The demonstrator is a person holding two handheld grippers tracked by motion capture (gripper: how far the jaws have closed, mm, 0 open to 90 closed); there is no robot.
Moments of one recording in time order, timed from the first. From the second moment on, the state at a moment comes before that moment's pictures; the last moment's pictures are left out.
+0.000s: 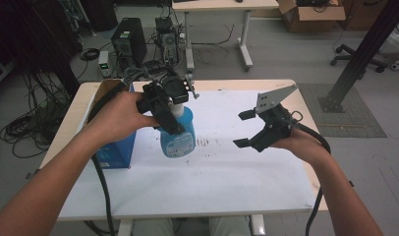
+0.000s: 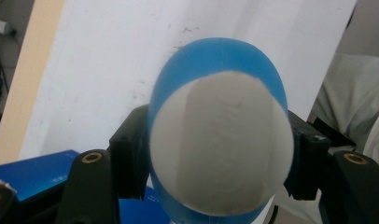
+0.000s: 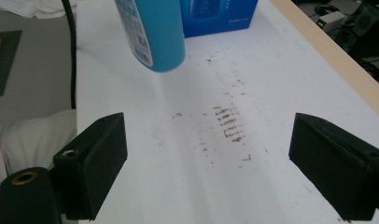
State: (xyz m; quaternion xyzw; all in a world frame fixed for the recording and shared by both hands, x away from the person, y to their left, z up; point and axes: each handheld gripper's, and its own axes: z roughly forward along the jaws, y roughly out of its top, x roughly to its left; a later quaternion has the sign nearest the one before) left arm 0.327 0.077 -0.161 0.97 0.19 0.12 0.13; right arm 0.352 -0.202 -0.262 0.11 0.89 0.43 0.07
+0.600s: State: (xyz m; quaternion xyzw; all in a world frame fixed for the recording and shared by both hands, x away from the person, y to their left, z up) left arm 0.337 0.096 -0.134 0.94 0.29 0.15 0.12; right arm 0.365 -0.219 -0.254 0.14 0.91 0.37 0.10
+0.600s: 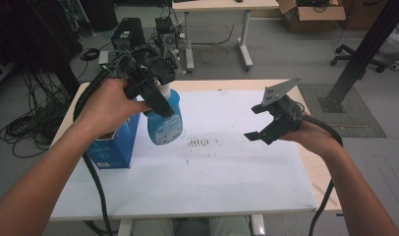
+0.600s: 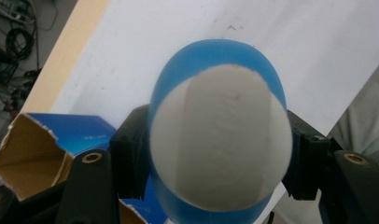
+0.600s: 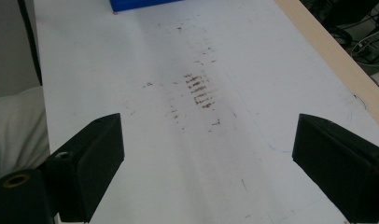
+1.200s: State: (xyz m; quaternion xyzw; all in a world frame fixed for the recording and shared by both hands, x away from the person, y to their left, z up) left arm 0.351 0.132 -0.107 0.90 0.38 0.17 0.12; right arm 0.375 -0.241 -0.251 0.17 0.92 0.33 0.12
